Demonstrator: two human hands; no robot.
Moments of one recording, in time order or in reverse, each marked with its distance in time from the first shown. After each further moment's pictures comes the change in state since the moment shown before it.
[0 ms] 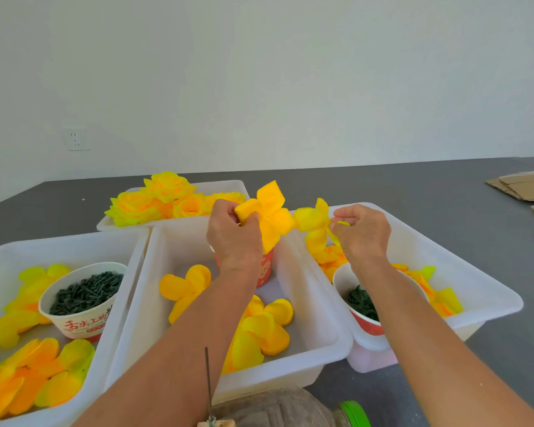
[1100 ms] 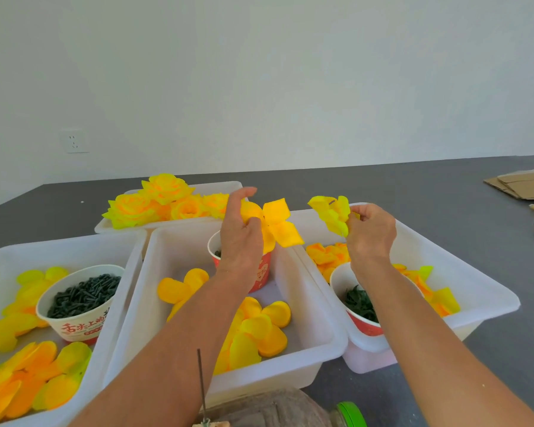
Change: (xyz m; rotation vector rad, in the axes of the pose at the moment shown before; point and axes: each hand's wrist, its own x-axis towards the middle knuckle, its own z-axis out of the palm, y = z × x) left_hand -0.004 -0.001 0.000 -0.074 -0.321 0.024; right_hand 0.006 0.001 -0.002 0.142 0.152 0.069
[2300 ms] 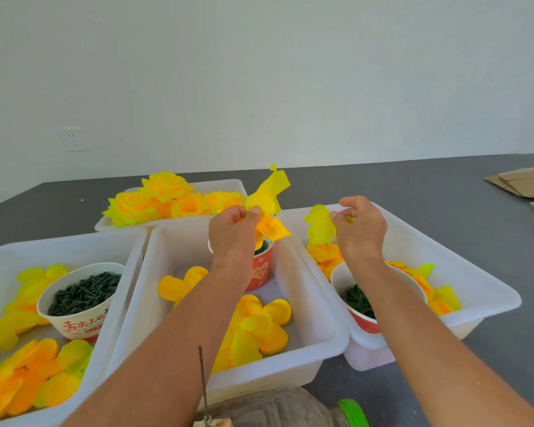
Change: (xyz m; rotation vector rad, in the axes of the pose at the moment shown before) left_hand 0.005 0.001 -0.001 -0.076 0.110 -0.216; right_hand -0.006 -0.001 0.003 -0.147 -0.102 -0.142
